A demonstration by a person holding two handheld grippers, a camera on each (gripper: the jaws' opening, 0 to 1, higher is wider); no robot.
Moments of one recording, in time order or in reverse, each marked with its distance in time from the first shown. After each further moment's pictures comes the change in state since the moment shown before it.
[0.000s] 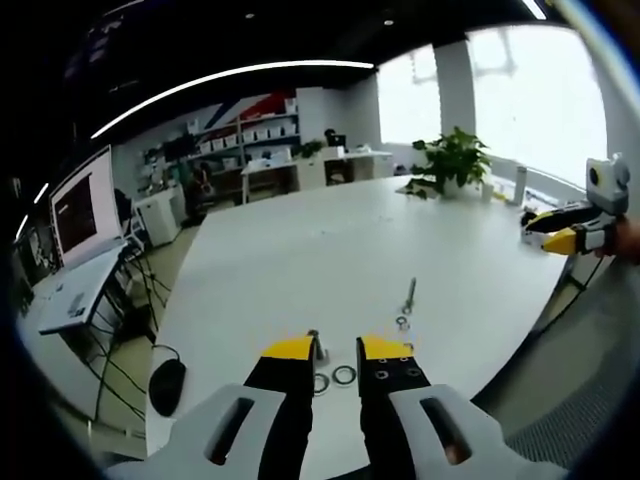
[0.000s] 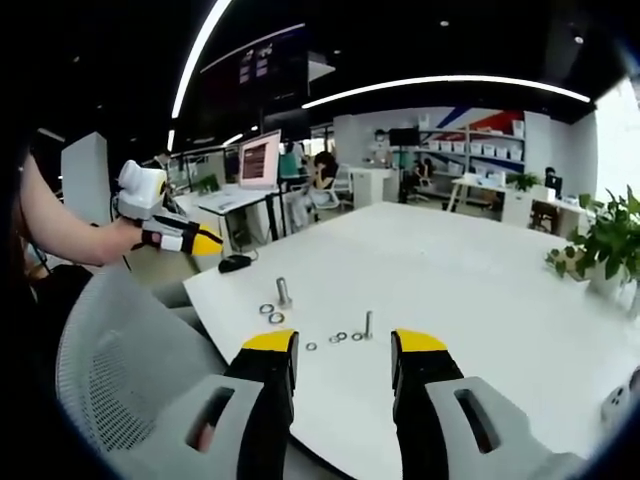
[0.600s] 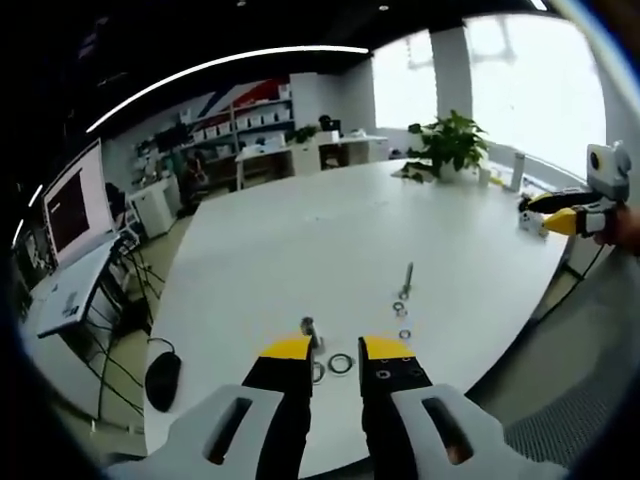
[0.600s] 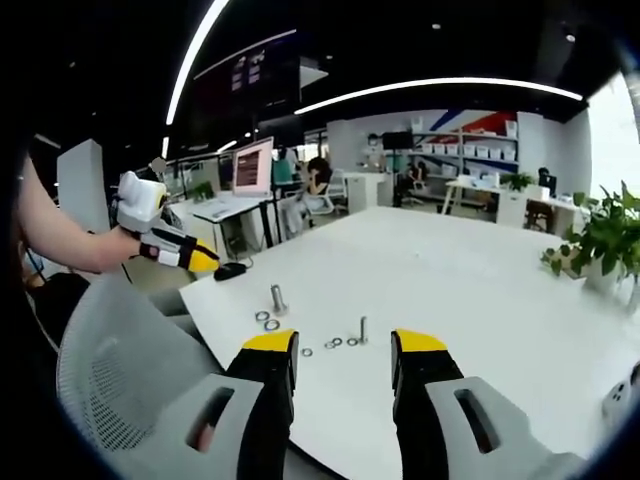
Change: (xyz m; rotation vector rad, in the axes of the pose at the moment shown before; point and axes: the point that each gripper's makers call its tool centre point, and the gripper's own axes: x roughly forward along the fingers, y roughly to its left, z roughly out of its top) left arm 0.009 -0.007 -0.009 -0.005 0.069 -0.035; right arm -0.001 -0.008 0.003 0.027 -0.013 -0.018
